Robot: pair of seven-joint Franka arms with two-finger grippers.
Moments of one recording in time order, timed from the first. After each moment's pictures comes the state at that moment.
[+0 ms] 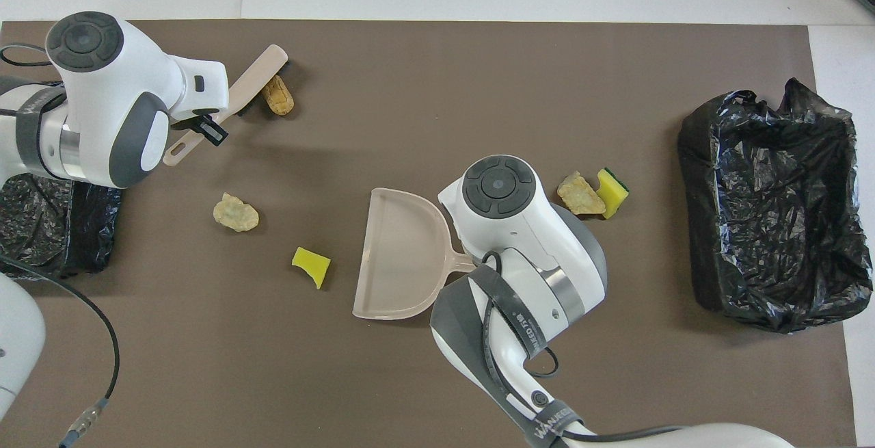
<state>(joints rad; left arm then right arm) 0.01 0.48 -0.19 -1.56 0.23 2.07 0.48 0.44 0.26 0.12 -1.83 -0.02 1.85 -0.79</state>
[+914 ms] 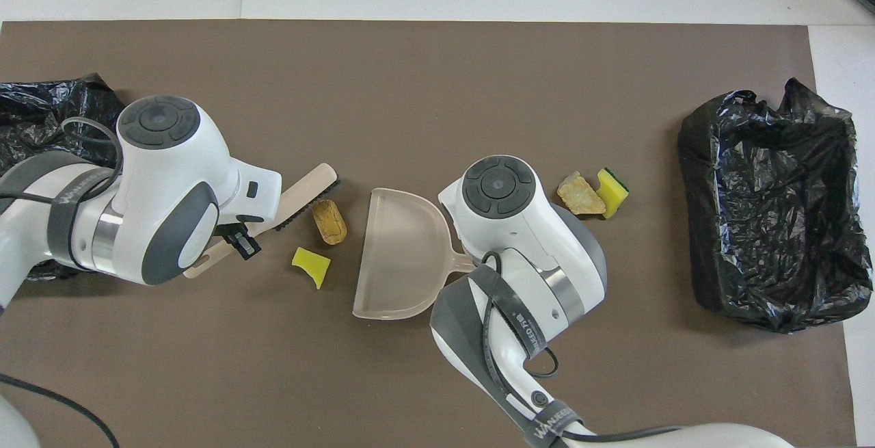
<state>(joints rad) -0.10 0.13 -0.20 -1.93 0.10 1.79 0.56 0.44 0.26 0.12 -1.83 -0.02 1.85 -0.79</state>
